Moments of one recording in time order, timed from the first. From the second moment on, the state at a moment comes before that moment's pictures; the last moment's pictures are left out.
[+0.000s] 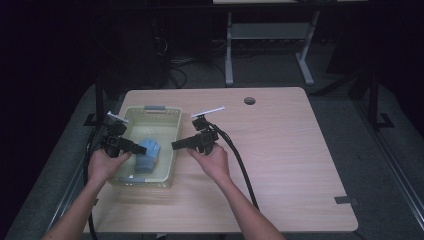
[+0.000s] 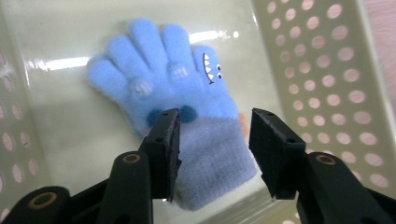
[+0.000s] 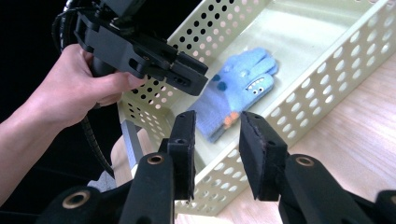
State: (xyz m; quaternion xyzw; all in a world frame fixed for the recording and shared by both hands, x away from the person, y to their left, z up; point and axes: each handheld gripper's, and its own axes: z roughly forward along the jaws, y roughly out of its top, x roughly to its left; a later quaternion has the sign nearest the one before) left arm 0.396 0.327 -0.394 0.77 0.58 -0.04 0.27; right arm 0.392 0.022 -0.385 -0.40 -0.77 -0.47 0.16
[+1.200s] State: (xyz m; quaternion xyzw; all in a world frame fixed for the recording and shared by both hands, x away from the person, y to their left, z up) left arm 0.380 0.294 -0.361 0.77 0.51 -0.03 0.39; right arm 0.389 -0.041 -0.375 -0.42 -0.75 -0.49 0.13
